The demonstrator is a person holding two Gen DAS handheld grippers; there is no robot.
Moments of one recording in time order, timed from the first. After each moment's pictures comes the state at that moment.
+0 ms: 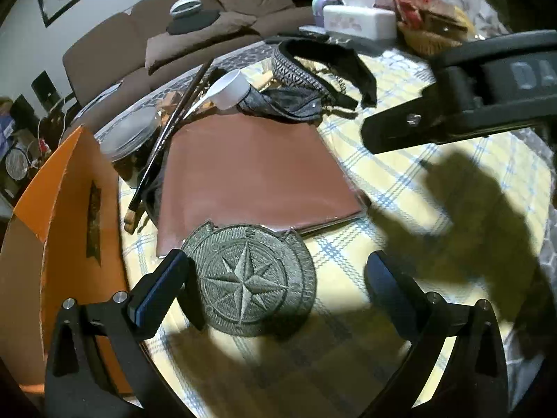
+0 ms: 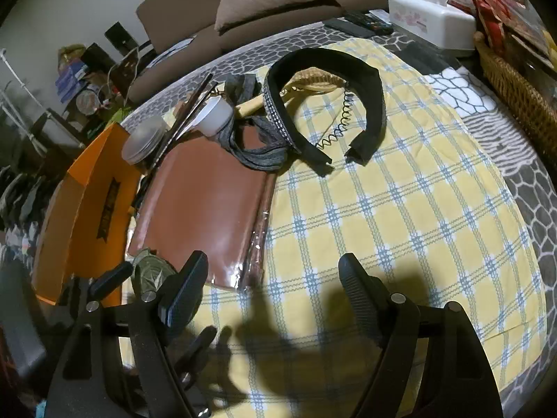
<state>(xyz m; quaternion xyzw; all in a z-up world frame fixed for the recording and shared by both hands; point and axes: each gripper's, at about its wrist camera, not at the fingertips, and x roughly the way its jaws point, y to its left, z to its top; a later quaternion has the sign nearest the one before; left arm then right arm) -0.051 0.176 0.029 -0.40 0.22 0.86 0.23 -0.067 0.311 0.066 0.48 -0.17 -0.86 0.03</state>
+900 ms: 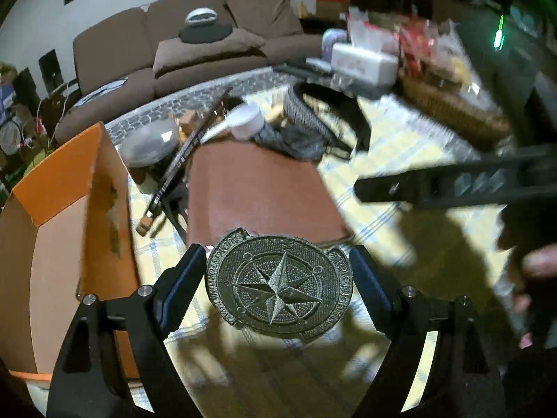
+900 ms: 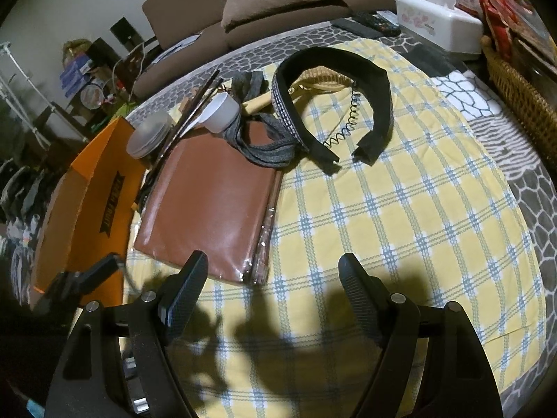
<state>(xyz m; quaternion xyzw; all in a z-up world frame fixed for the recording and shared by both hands) -0.045 0.143 0.078 -0.38 0.12 0.88 0.26 -0.068 0.309 0.066 0.48 -0.17 -0.86 0.05</state>
